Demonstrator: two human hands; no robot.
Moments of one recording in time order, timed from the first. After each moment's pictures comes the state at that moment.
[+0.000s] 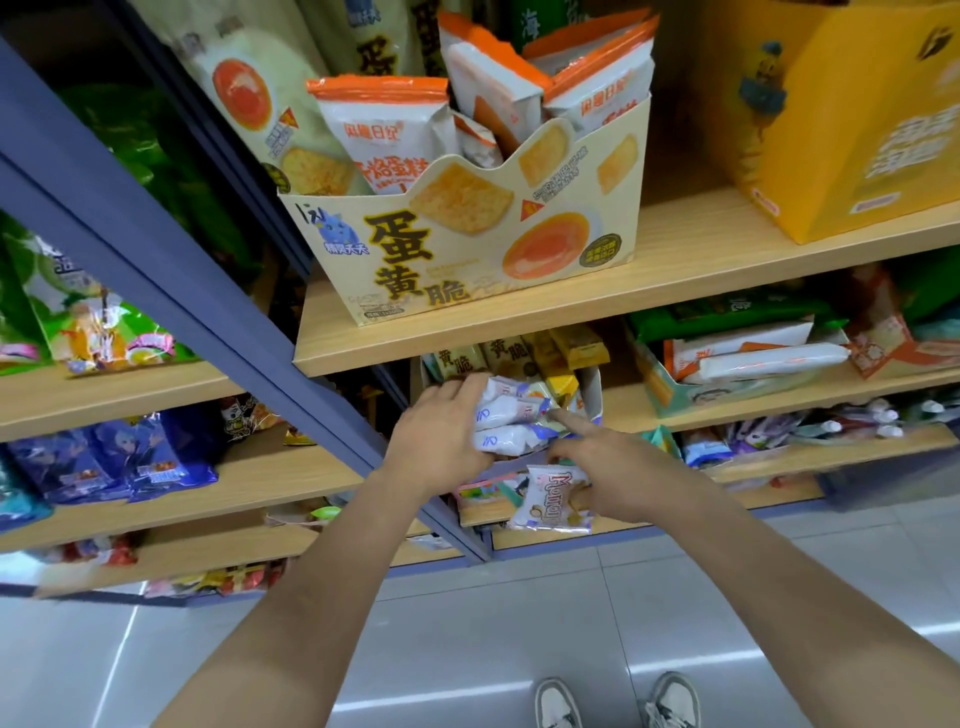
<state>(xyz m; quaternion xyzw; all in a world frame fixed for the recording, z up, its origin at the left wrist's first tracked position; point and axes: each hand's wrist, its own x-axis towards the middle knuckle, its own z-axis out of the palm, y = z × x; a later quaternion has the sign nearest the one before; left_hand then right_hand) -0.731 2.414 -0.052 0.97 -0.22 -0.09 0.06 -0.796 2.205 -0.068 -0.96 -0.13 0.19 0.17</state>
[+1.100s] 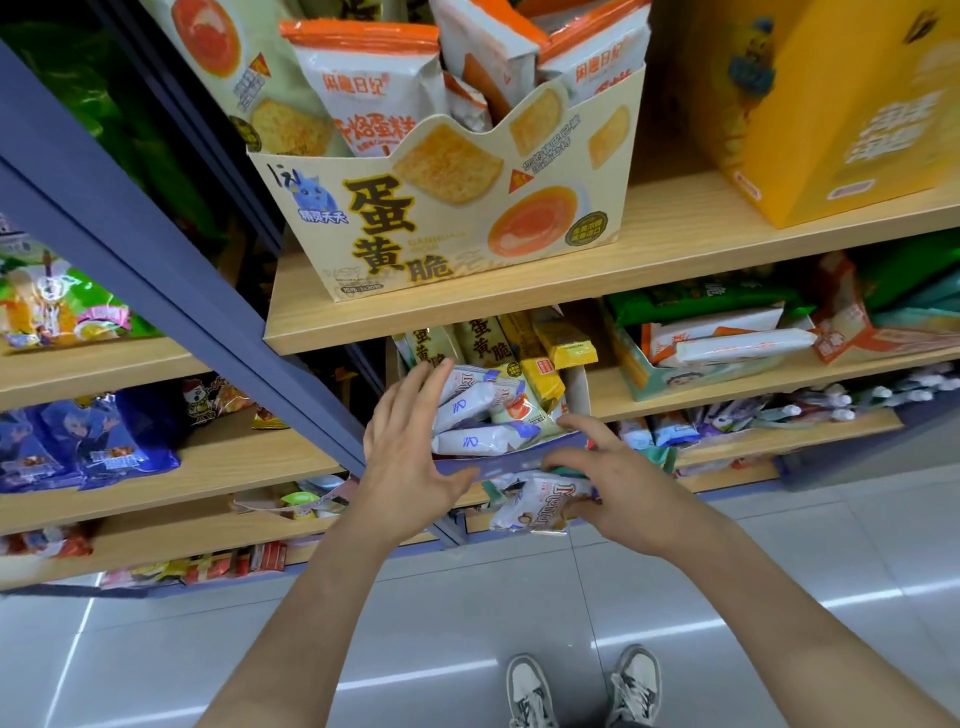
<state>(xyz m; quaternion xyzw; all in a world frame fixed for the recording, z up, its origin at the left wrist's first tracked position) -0.782 2.435 -0.062 0.94 -0.19 -0.01 0.27 -0.841 2.191 -0.084 -0.94 -0.09 0.15 0.29</state>
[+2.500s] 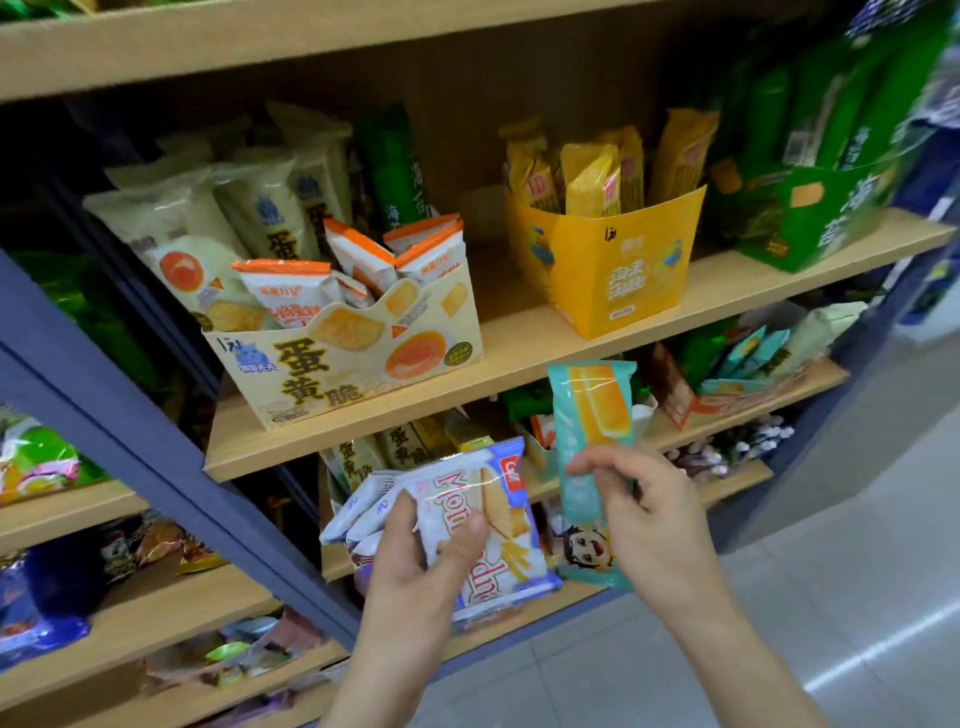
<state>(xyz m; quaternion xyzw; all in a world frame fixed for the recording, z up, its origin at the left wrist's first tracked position) -0.883 2.348 0.052 0.67 -0.05 -0.14 0.73 -0.923 2.170 0.047 -0.80 0.17 -0.24 0.52</state>
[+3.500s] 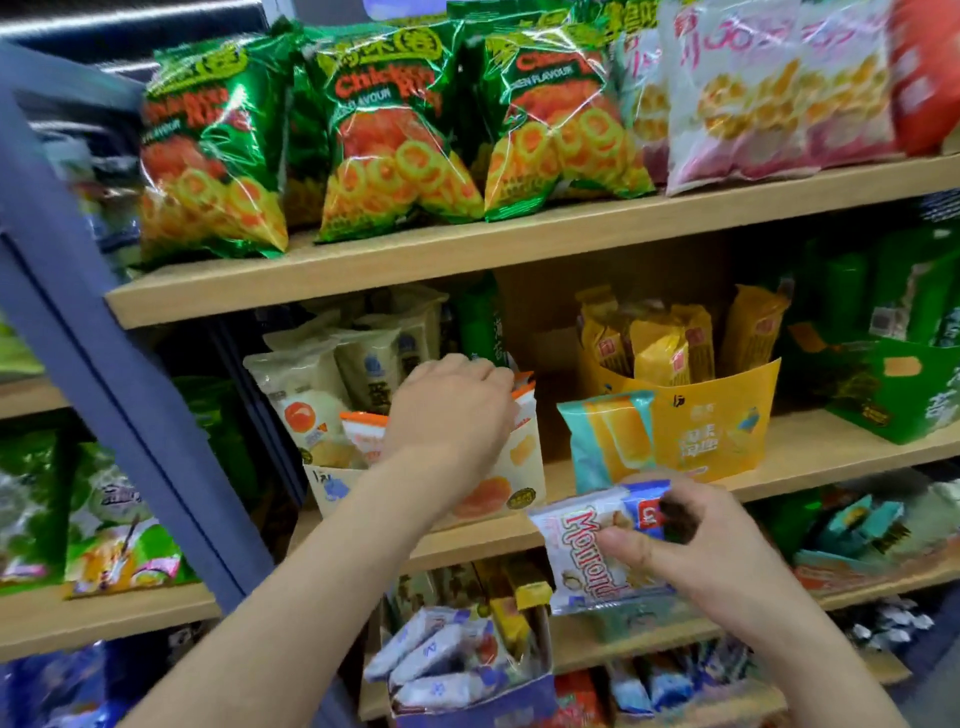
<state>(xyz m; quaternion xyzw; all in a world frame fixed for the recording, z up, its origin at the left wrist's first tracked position) -0.745 2.301 0.219 0.93 -0.28 0.23 -0.07 -0.858 2.125 0.141 -0.77 0.00 -0.11 0.63</state>
